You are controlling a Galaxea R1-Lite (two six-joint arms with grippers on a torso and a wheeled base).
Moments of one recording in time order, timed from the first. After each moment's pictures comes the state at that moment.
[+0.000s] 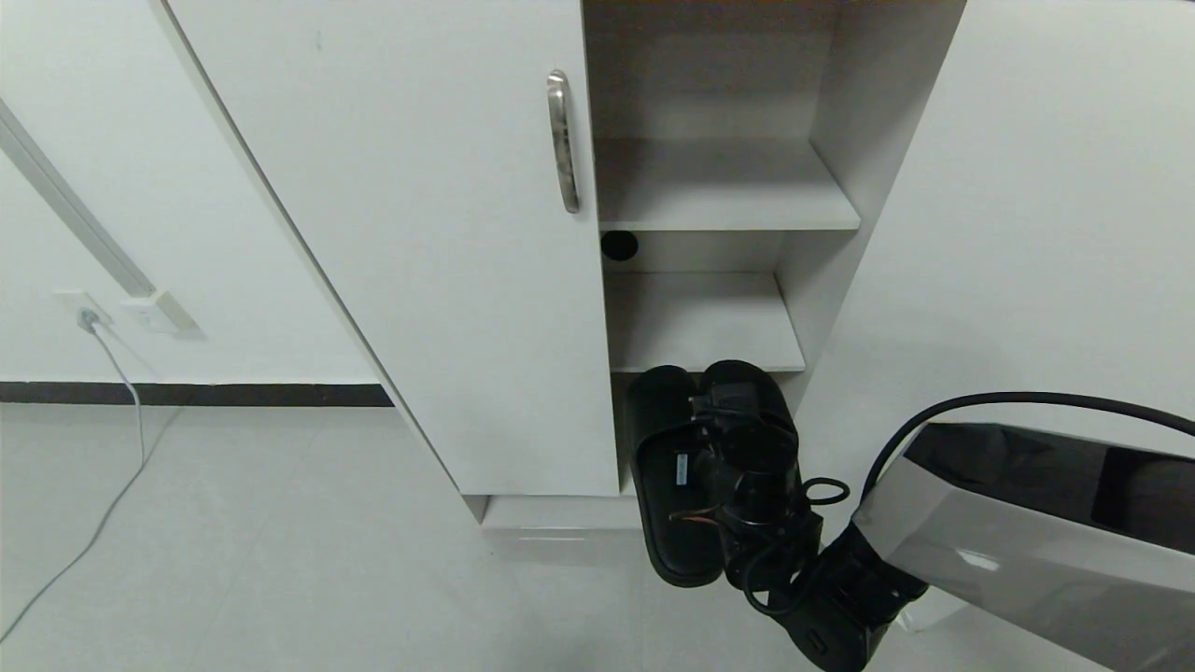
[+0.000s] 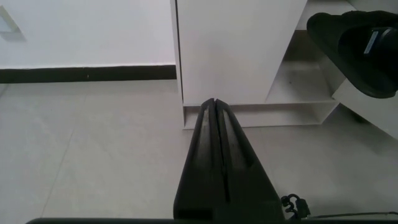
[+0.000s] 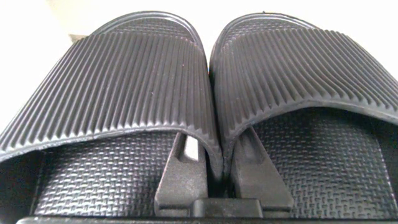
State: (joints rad) left arm 0.00 0.00 0.00 0.00 -0.01 0.00; right arm 0.78 2.34 -1.02 -1.31 -0.70 0.03
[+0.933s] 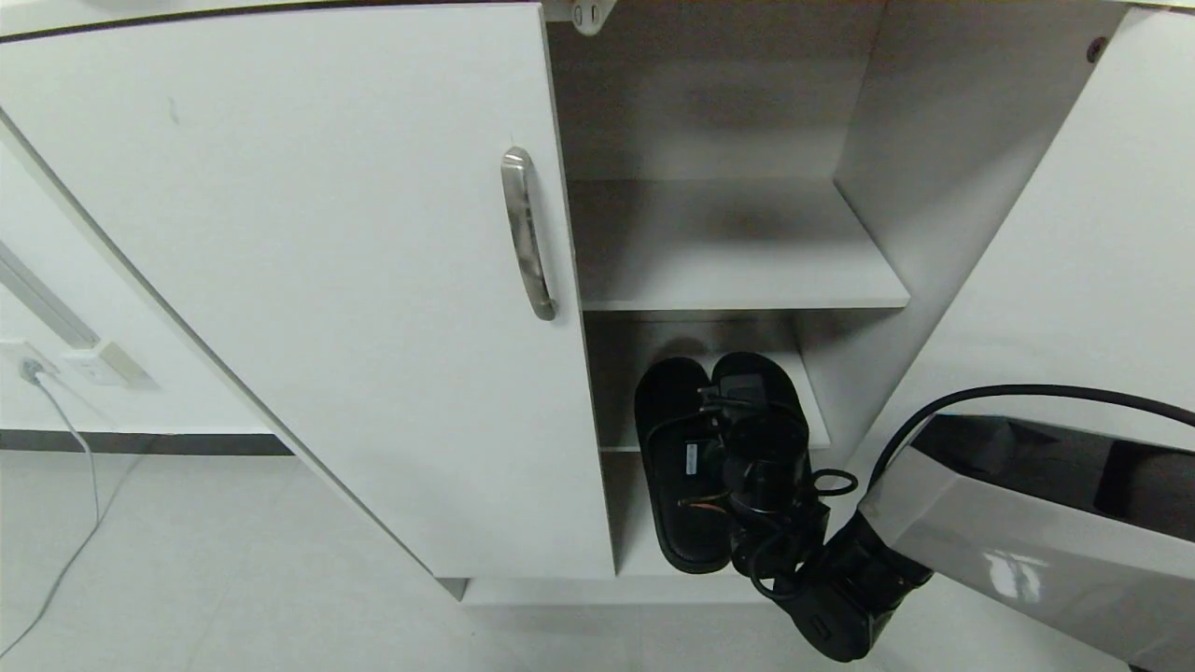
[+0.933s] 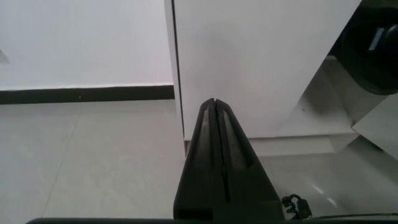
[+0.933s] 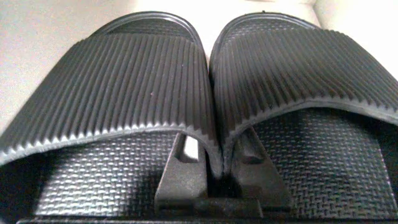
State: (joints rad) left arm 0.00 0.00 0.00 0.00 -0.01 0.00; right arm 0.75 2.33 -1.04 -1.32 -0.71 -0.01
